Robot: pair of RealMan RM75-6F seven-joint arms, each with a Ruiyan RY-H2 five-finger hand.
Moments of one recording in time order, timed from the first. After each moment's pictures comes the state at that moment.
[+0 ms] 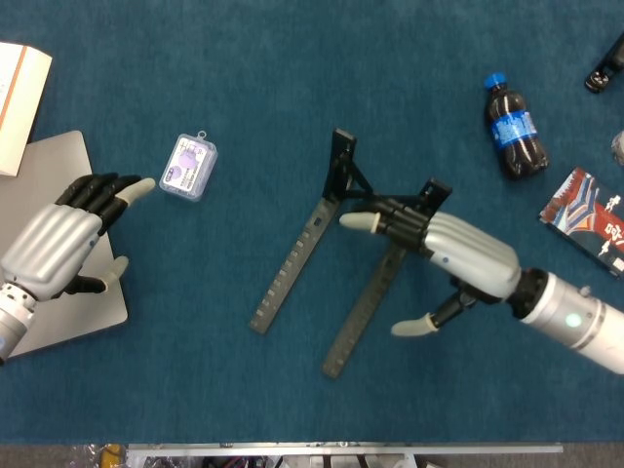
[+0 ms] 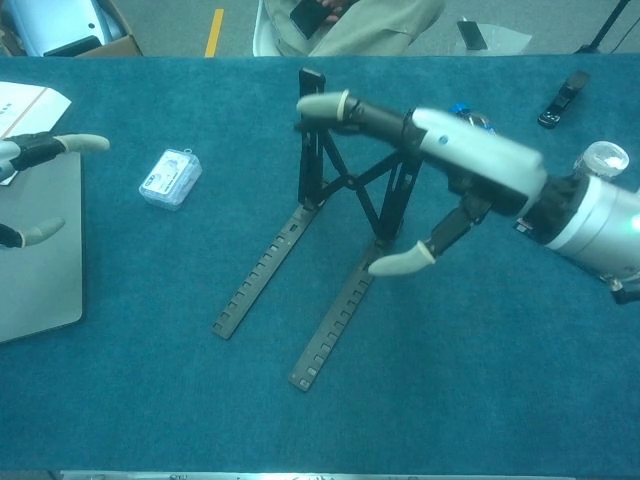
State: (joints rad) left arm -0.43 -1.00 0.07 -1.78 1.57 1.06 -0.13; right arm 0.72 -1.35 -0.10 -1.67 -1.85 1.27 0.70
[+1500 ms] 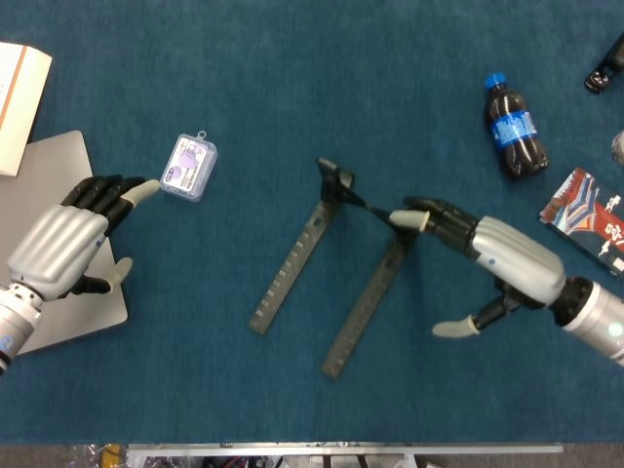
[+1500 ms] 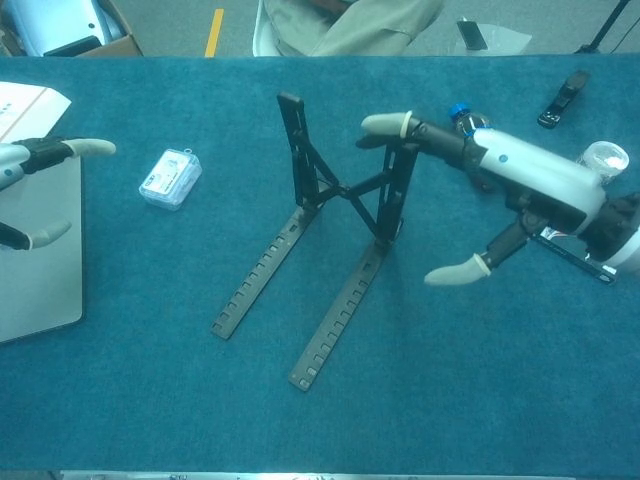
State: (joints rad) left arm -0.43 -1.01 0.07 -1.81 1.53 1.04 -0.08; right arm 0.63 -1.31 -0.17 -1.61 -1.90 1.31 0.77
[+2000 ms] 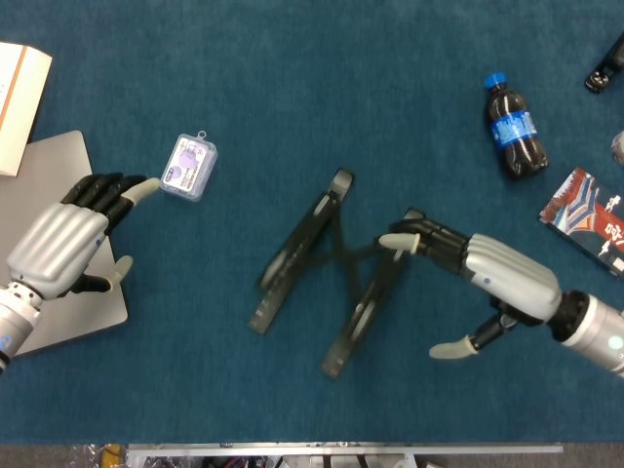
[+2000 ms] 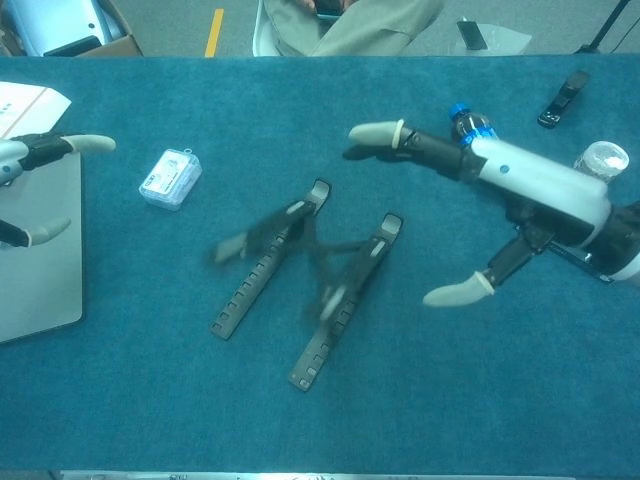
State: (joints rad) left arm -0.44 -1.00 0.06 -1.81 1.54 1.04 -0.09; right arm 0.64 -1.29 -0.18 -1.66 -1.94 1.34 0.78
